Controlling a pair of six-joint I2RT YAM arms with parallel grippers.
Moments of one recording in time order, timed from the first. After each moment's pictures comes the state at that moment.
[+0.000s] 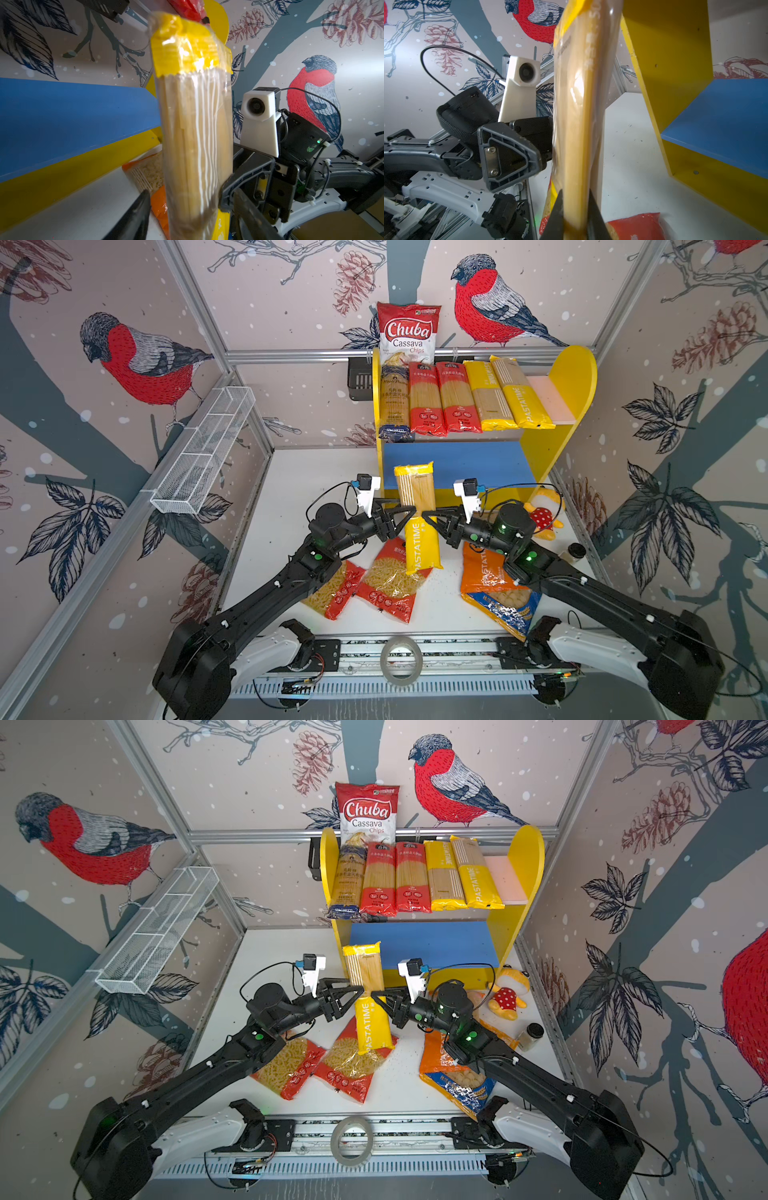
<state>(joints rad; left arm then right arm) -0.61 1.07 0.65 0.49 0.53 -0.59 0.75 1.05 0.66 0.38 -0.47 0.45</state>
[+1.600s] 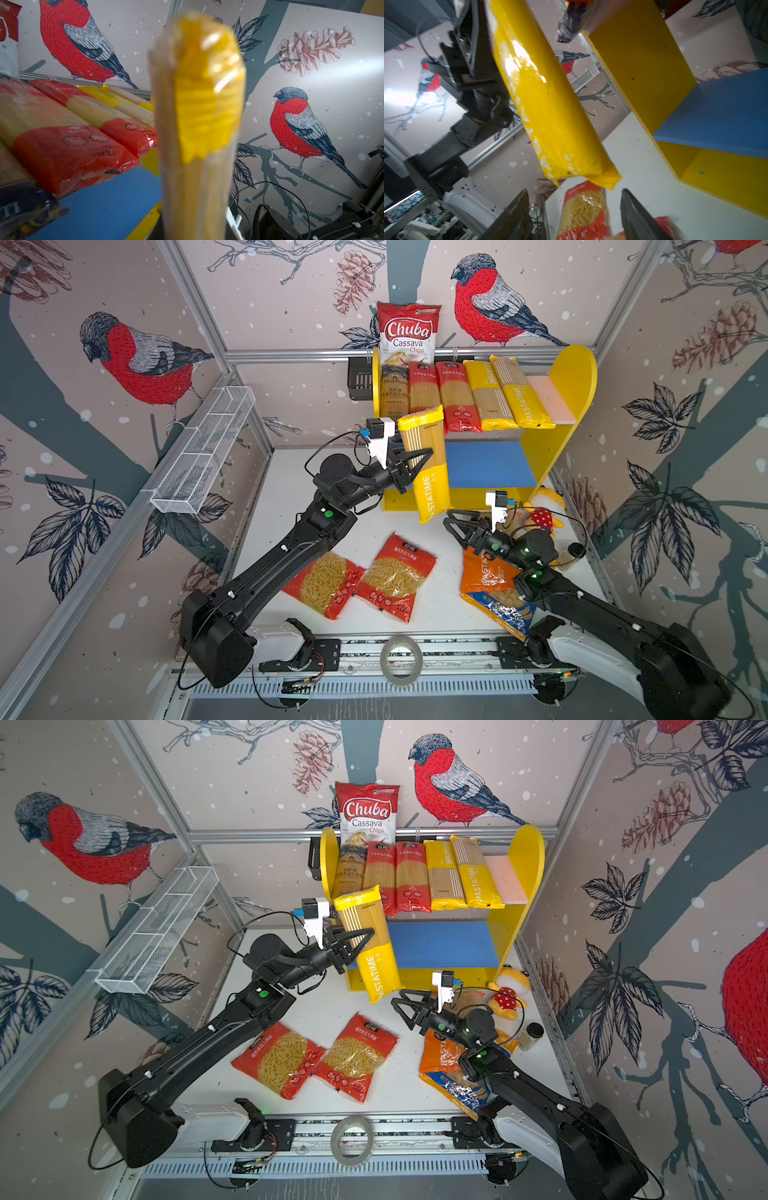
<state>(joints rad) -0.64 1.30 1.19 0.42 0.47 -0.46 0.57 0.98 0.34 0.91 -0.58 0.76</state>
